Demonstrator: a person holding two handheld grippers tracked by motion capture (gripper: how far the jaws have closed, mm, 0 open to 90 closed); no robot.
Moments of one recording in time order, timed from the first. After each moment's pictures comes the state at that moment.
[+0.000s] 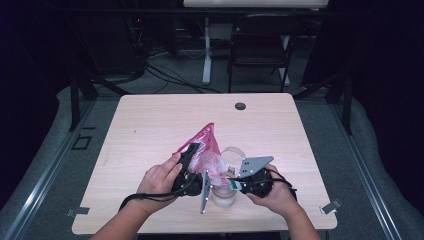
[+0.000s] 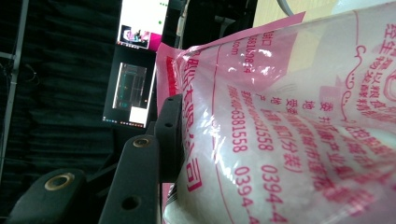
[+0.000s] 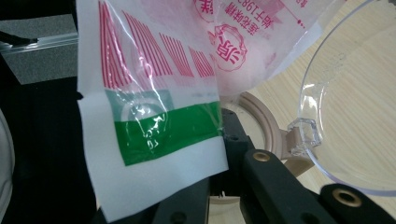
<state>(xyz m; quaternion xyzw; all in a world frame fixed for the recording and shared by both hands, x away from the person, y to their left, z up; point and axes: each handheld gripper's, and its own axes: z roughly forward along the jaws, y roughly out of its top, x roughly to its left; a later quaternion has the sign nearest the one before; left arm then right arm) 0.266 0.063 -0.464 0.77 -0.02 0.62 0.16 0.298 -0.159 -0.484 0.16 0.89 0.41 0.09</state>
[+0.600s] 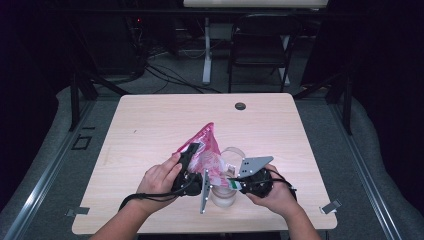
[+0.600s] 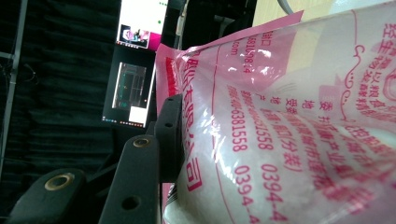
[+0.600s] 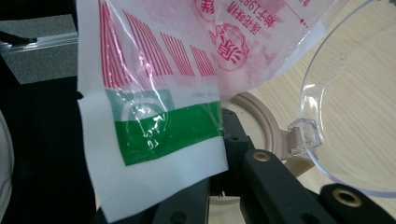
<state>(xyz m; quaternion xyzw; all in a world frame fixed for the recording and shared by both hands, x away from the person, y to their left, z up) 0.266 0.063 -0.464 0.77 -0.02 0.62 0.16 0.298 -0.159 -0.484 0.16 0.90 0.41 0.09</state>
